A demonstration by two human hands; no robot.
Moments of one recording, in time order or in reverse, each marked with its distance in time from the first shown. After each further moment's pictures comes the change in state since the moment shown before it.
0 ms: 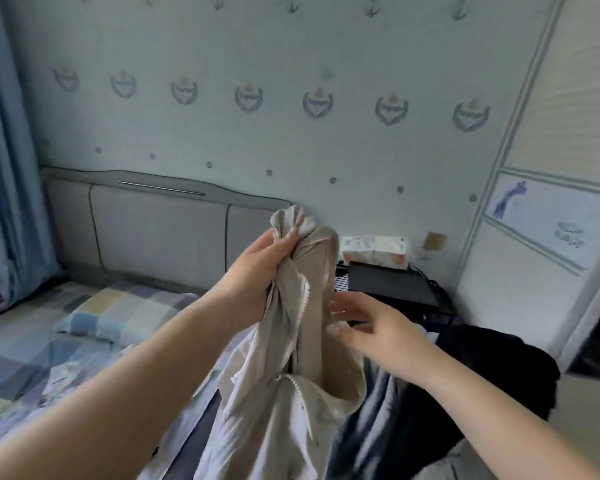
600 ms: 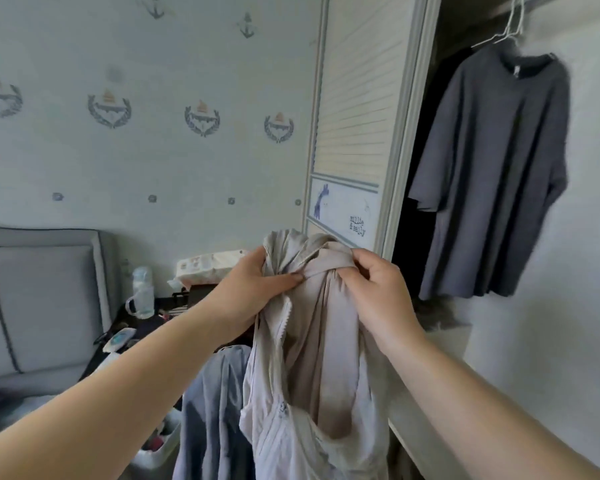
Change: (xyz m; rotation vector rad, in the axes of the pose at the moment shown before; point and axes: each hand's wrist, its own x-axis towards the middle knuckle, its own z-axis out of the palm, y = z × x) left_hand 0.115 -0.138 0.247 0.201 -0.423 -0.089; right_hand -0.100 0.104 -0.220 0.105 0.848 0.097
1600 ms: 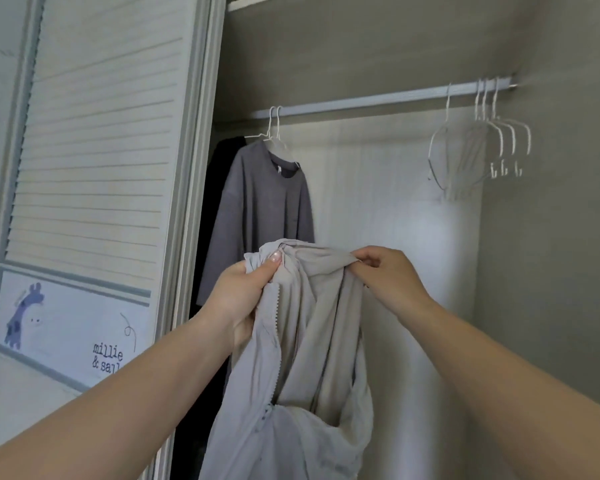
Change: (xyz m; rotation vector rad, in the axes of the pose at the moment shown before) left_hand 0.329 0.019 0.233 -0.546 -0.583 -0.059; right_hand 0.204 0.022 -0.263 -0.741 0.658 0.105
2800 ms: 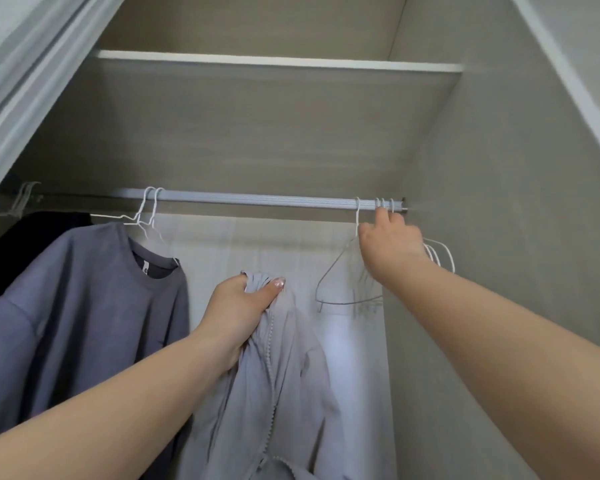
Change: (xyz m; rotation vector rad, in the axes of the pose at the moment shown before) left_hand 0.247 0.005 0.170 0.096 -0.246 0.466; right_hand 0.230 -0.038 -0.152 -1.785 0.487 -0.029
